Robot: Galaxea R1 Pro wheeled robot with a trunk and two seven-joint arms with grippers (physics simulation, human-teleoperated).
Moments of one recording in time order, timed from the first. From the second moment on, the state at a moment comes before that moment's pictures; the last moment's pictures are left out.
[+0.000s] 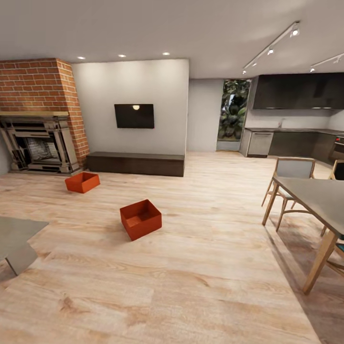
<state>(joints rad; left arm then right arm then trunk) 0.00 0.00 0.06 -0.10 0.07 0.00 0.00 -0.11 -0.05 0.47 0.03 -0.13 -0.14 -0.07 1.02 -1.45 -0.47</state>
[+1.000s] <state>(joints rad) 0.00 0.00 0.06 -0.10 0.07 0.00 0.00 -0.11 -0.05 0.47 0.03 -0.13 -0.14 -0.06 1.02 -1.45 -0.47</state>
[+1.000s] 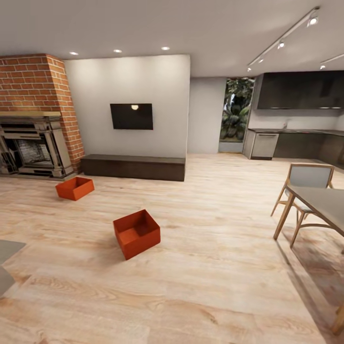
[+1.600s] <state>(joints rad) 0.00 0.00 0.06 -0.10 0.07 0.00 0.00 -0.11 -0.05 0.47 0.03 -0.13 -0.14 -0.07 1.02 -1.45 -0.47</state>
